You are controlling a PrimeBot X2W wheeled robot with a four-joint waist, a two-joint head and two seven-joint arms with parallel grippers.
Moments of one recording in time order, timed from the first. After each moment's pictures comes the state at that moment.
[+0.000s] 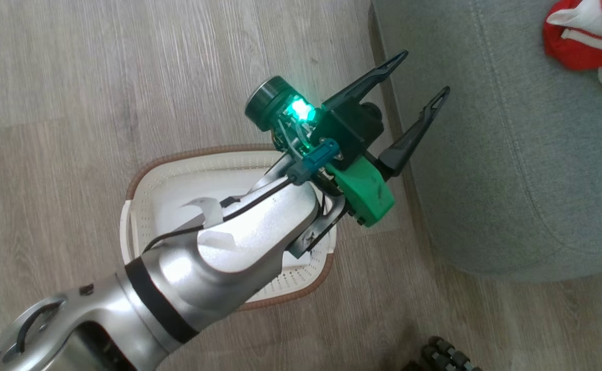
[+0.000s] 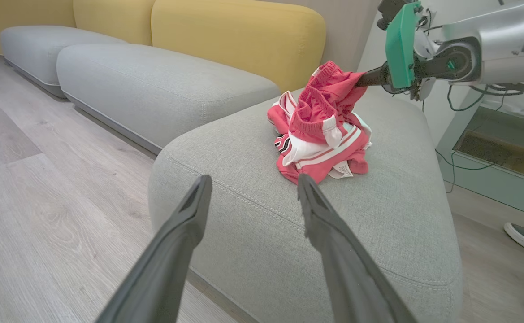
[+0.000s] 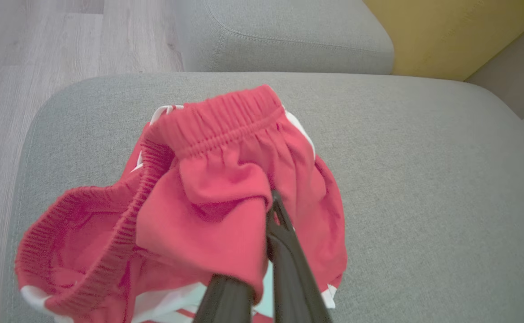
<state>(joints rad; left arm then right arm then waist) -0.96 0.09 -1.14 0.34 -0.58 0.19 -0.21 -1.16 -0.73 0.52 1.06 0.73 0.13 0.05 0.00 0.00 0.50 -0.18</state>
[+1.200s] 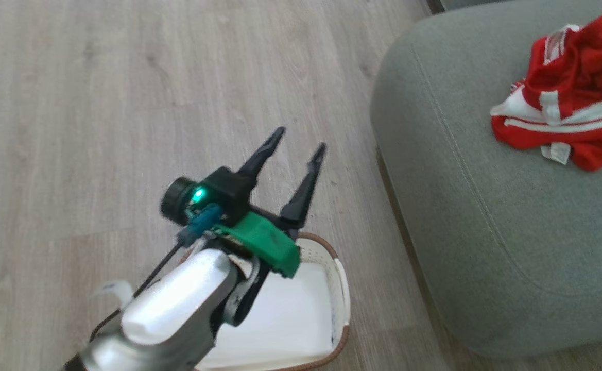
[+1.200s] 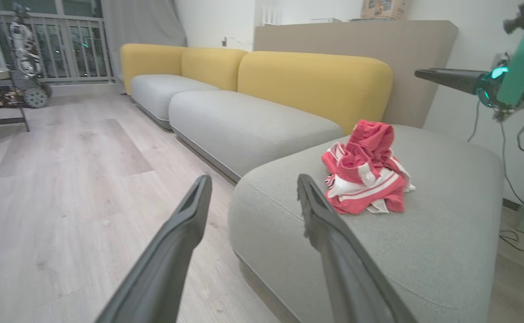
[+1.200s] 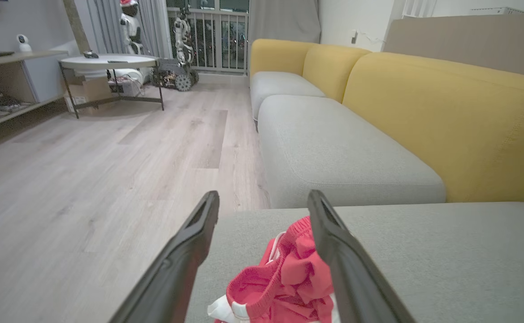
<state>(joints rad) -0.59 0.26 -0.95 0.17 -0.66 0.28 -0.25 -0.97 -0.76 0.77 0.80 0.99 0.13 -0.22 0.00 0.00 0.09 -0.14</state>
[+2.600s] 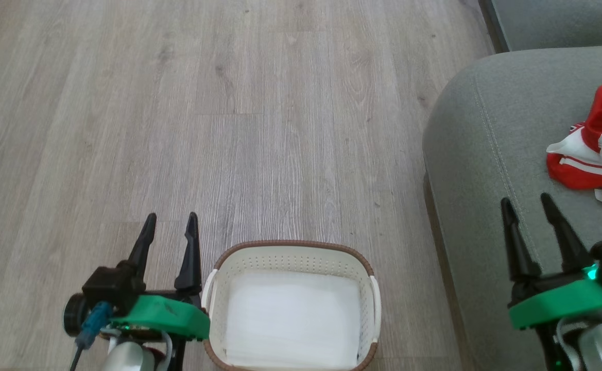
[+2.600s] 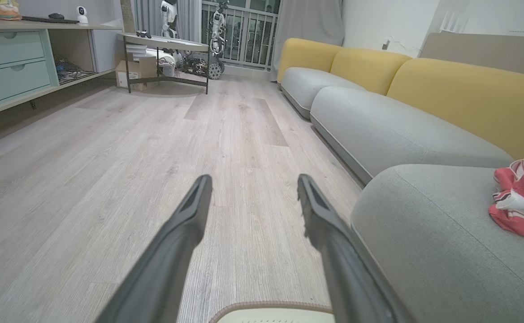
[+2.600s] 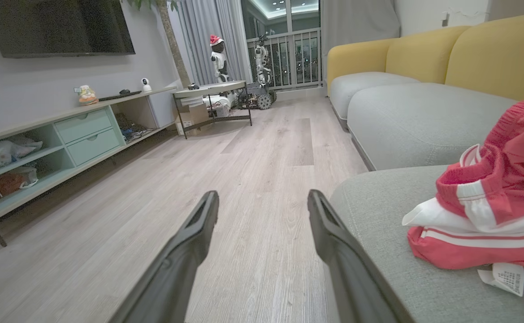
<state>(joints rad) -0.03 0.14 -0.30 0.11 -0.33 0.12 -0.25 0.00 -0.25 0.05 0.09 0.41 0.13 -0.25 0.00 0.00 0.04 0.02</state>
